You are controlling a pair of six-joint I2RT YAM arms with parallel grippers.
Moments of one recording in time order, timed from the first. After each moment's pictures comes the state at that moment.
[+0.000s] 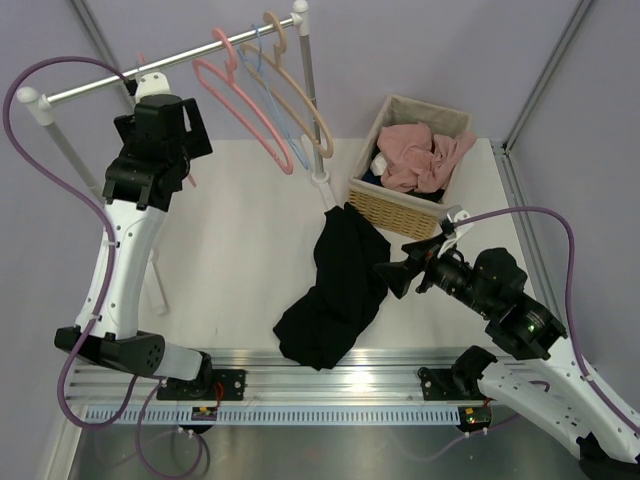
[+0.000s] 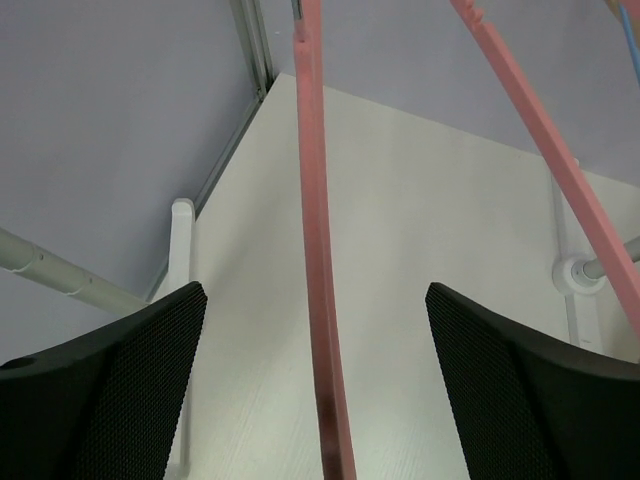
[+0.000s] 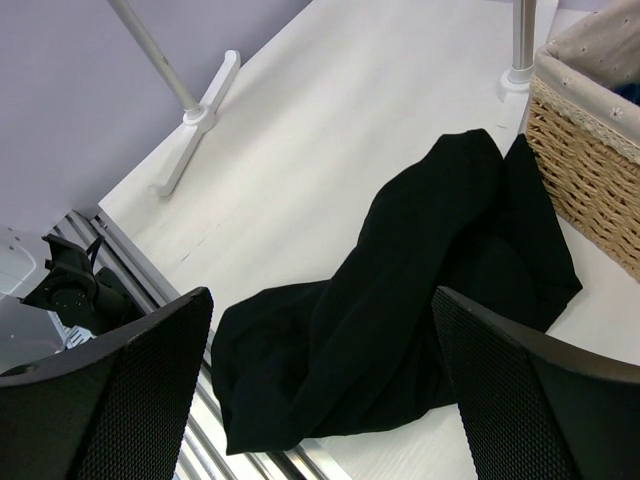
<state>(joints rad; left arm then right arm) -0.22 1.42 1.86 -0.87 -0.57 -0.24 0.71 0.58 0.81 -0.36 -0.10 0.32</state>
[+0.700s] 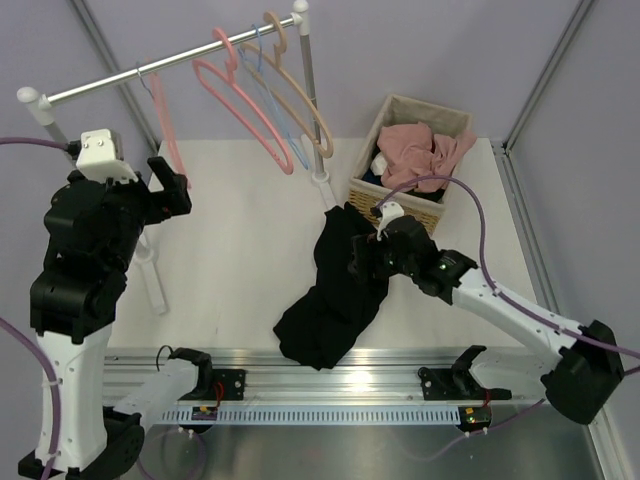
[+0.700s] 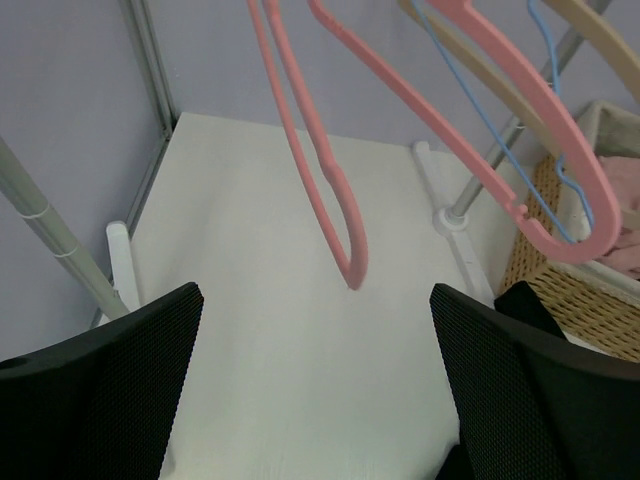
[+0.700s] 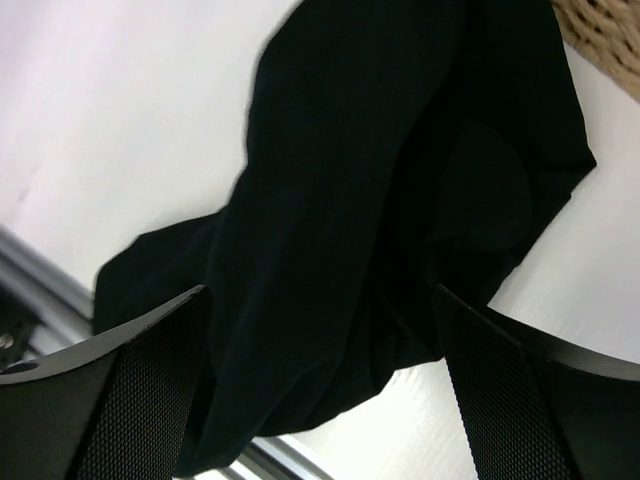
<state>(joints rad) -0.22 0.95 1.65 -0.90 -0.26 -0.19 0.71 1.10 0.84 -0.35 -0.01 0.35</state>
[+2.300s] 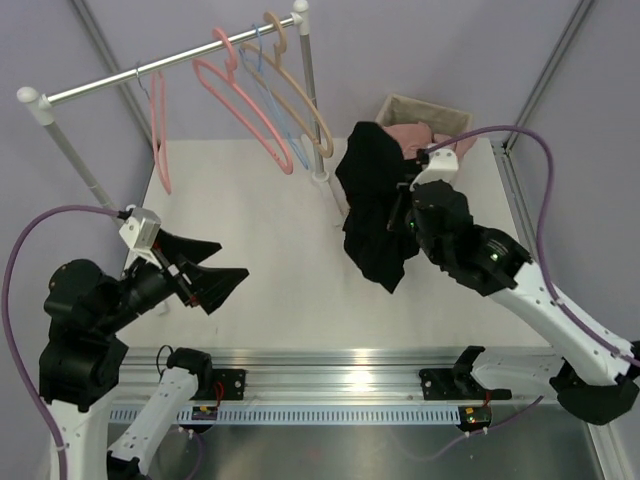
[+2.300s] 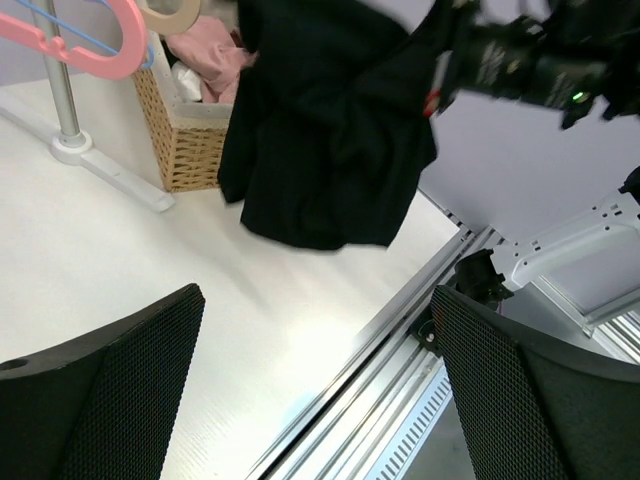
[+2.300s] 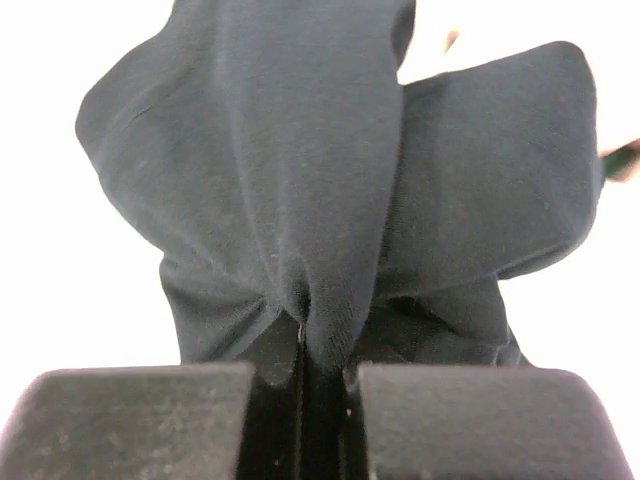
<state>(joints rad) -0.22 0.56 1.27 -0.77 0.65 -0.34 0.85 1.14 1.34 -0.62 0.50 0.51</state>
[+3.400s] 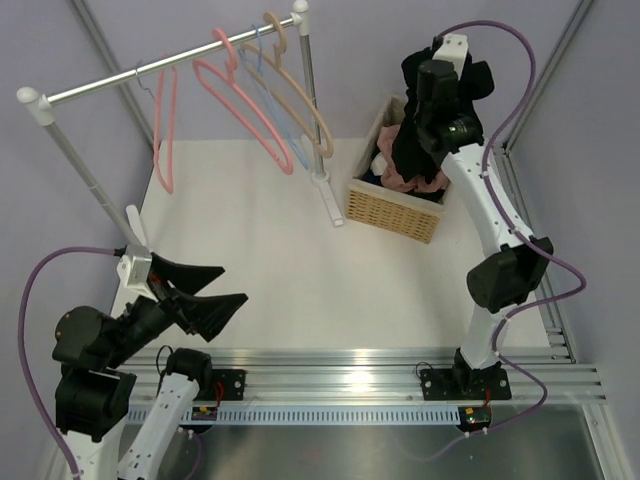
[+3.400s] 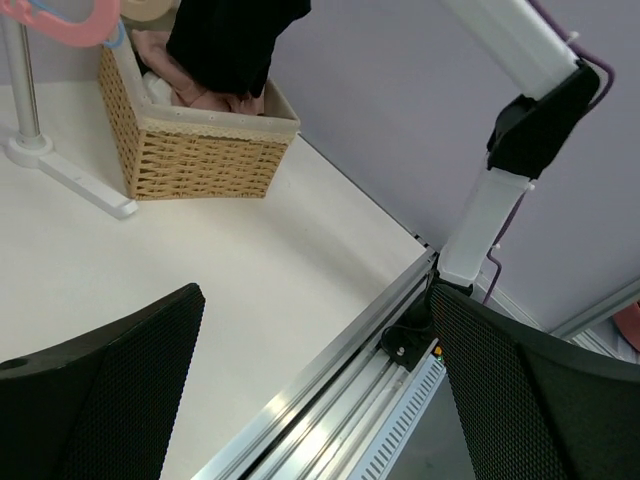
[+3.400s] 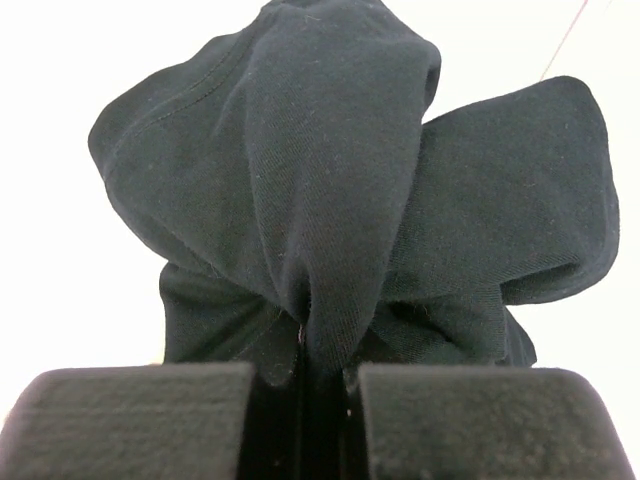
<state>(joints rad) -0.22 0.30 1.02 -0.64 0.65 -0.50 0.33 1.85 2.07 -0.39 0.65 0.07</state>
